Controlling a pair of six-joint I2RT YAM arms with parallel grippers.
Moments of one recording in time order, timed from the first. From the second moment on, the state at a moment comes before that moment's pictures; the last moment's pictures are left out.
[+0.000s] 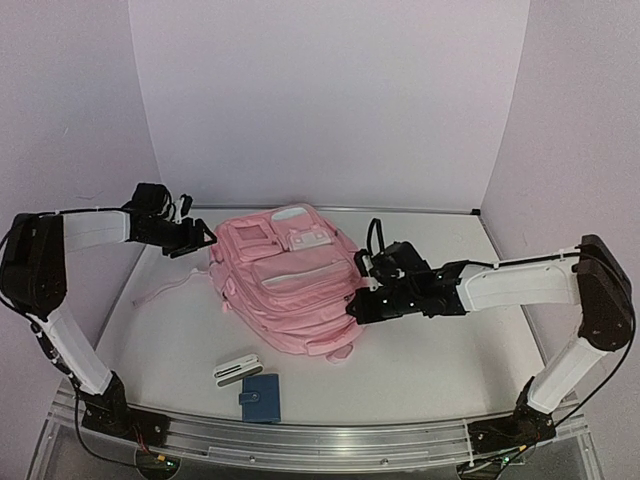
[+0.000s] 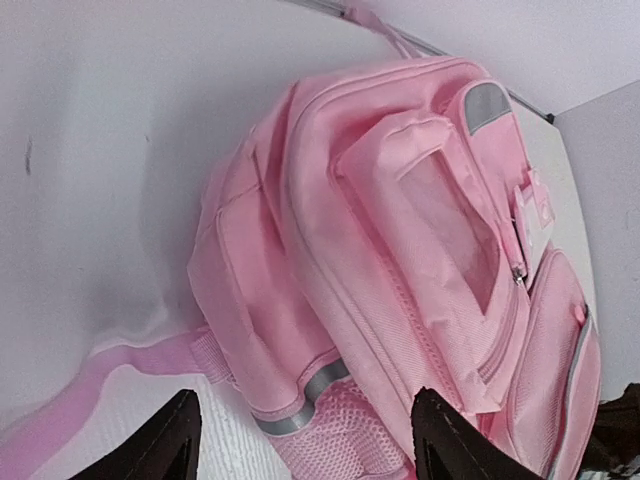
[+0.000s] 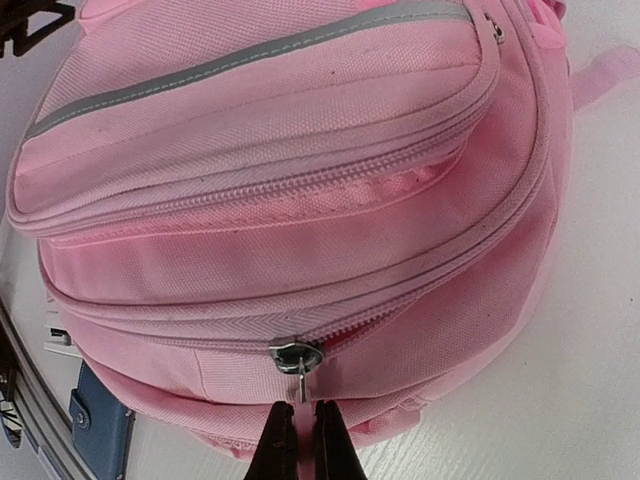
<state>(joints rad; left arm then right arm) -0.13 1.68 1.11 -0.24 0.48 -0.32 0.89 1.63 0.96 -0.13 0.00 0.54</state>
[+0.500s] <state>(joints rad) -0.68 1.43 1.07 -0.21 0.24 -0.09 0.89 1.60 0.91 -0.08 -0.01 0.58</state>
